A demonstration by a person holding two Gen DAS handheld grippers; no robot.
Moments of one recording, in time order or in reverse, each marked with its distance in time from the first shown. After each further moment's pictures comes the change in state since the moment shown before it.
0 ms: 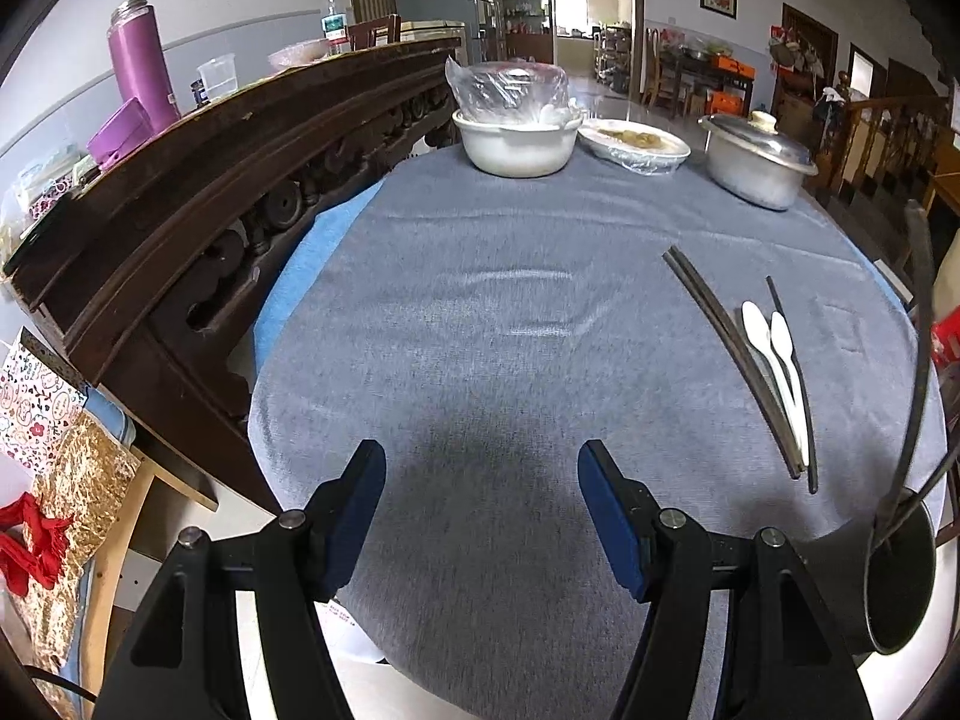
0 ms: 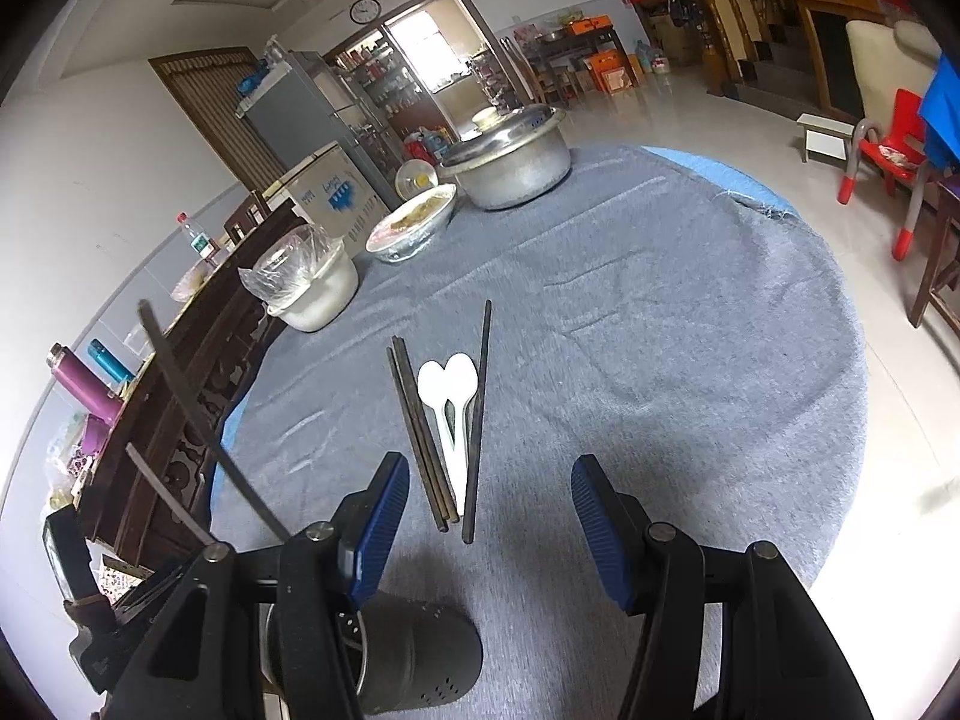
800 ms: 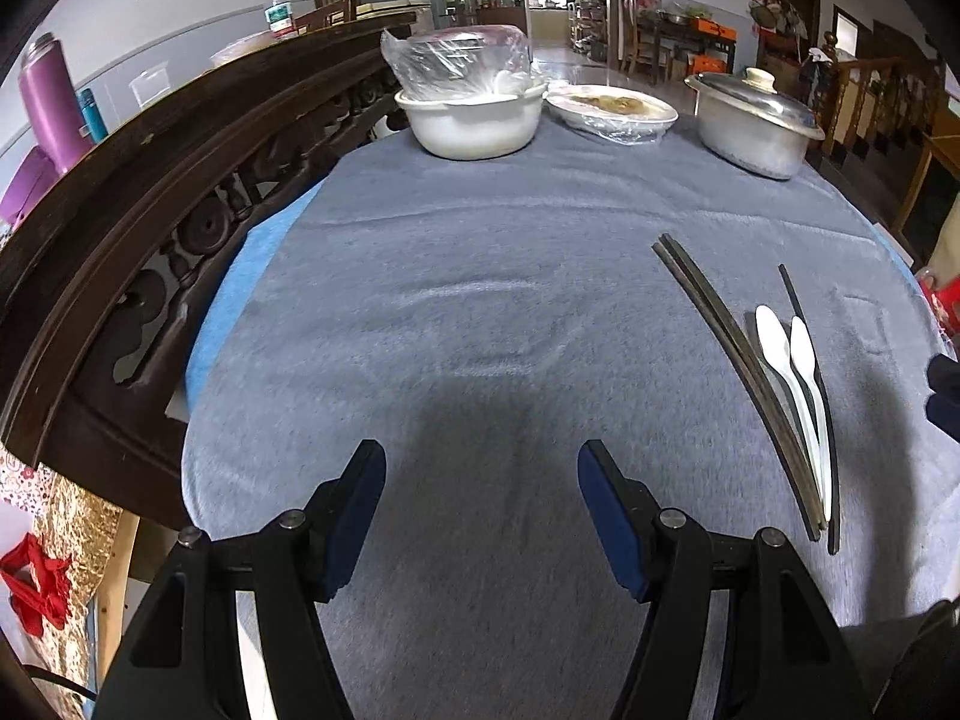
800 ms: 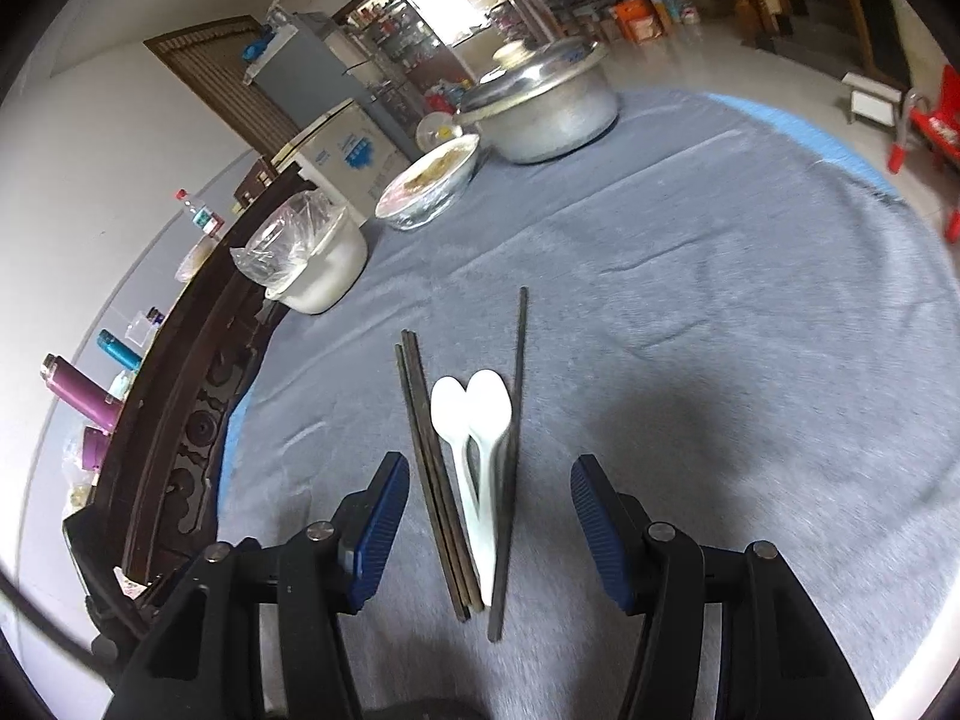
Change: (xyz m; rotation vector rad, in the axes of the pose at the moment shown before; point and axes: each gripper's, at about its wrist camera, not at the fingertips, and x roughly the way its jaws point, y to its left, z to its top) left arm 0.061 -0.039 0.040 0.073 0.062 -0.010; right arm 0.099 0.003 0.046 0.011 0.137 0.106
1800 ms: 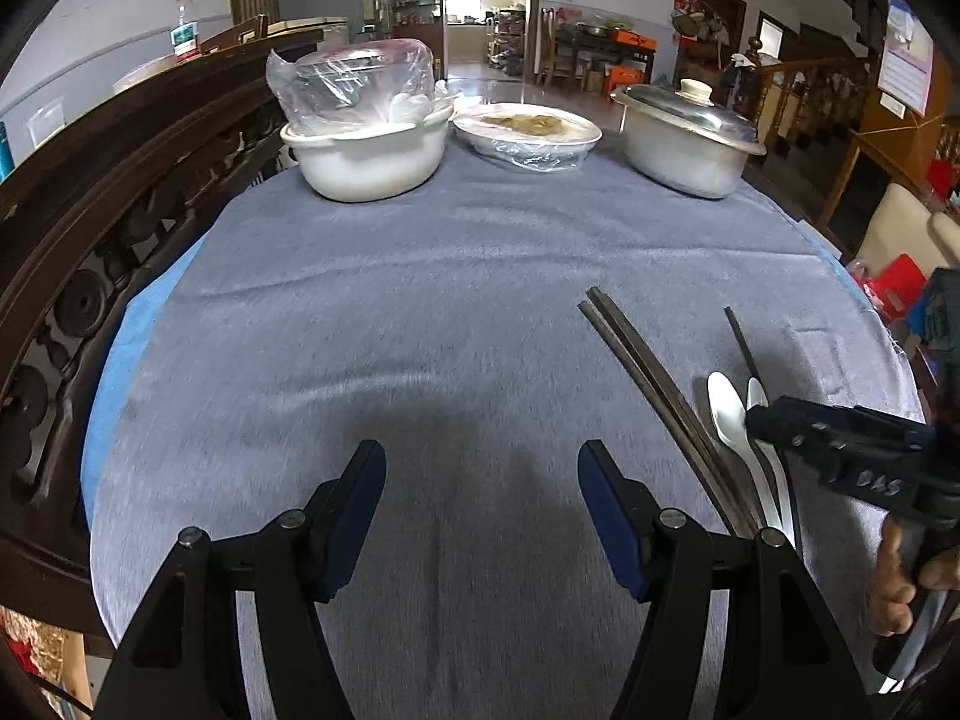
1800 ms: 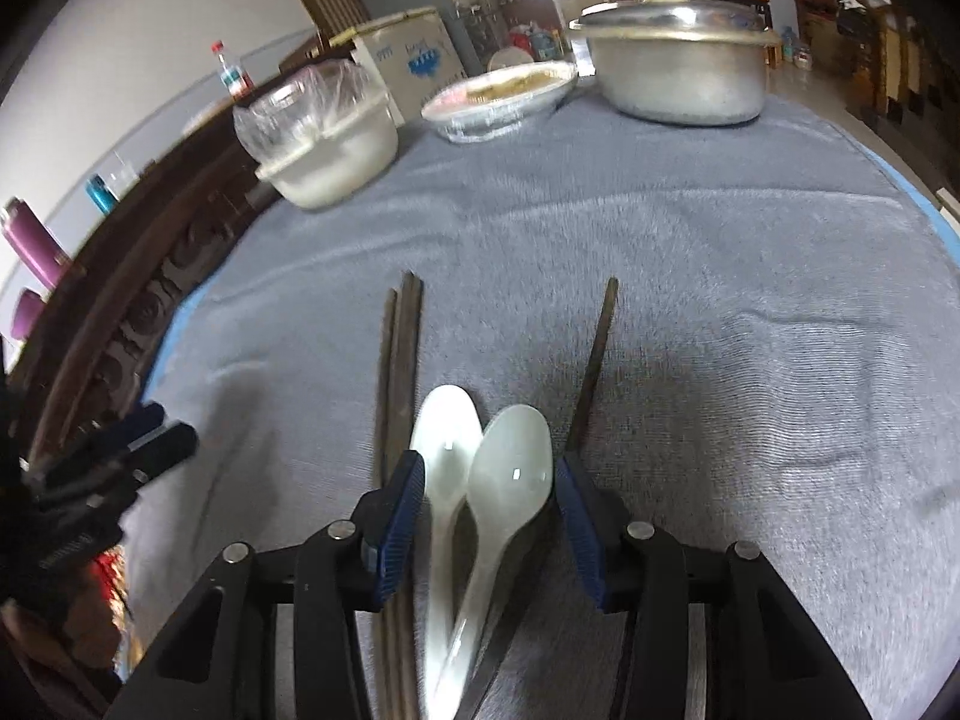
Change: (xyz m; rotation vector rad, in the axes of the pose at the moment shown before) left arm 0.044 -0.020 0.051 0.082 -0.048 -0.222; right arm 0.108 0.030 0.021 -0.336 0.132 -0.075
